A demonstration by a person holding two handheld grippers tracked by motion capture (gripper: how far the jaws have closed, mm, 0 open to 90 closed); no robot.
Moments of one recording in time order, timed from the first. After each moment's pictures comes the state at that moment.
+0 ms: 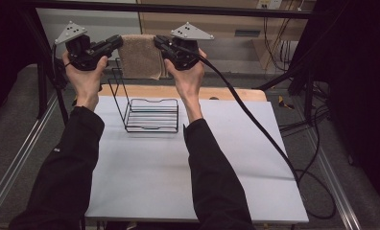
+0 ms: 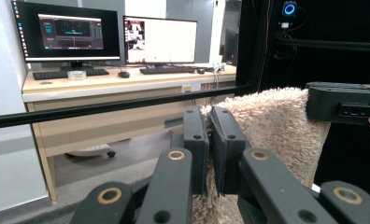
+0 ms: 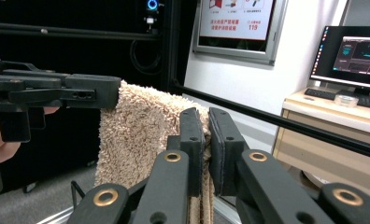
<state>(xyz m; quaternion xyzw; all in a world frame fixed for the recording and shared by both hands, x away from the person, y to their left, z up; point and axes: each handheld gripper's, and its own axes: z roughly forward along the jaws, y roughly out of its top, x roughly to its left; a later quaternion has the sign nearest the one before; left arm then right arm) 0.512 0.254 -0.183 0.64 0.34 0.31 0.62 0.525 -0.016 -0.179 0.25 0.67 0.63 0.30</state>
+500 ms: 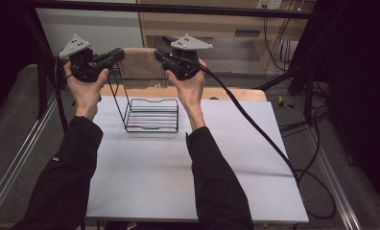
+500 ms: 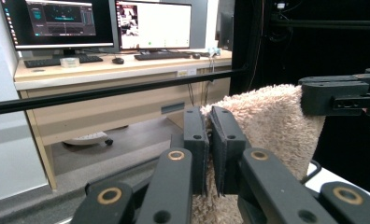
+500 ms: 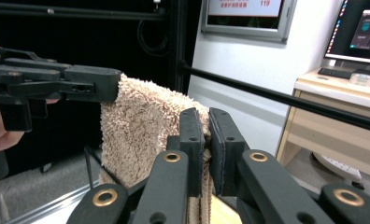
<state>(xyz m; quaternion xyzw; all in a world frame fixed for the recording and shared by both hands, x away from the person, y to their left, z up) 0.501 0.255 -0.207 0.66 0.34 0.30 0.60 0.519 -0.019 -0.202 0.26 0.70 0.61 0.27</state>
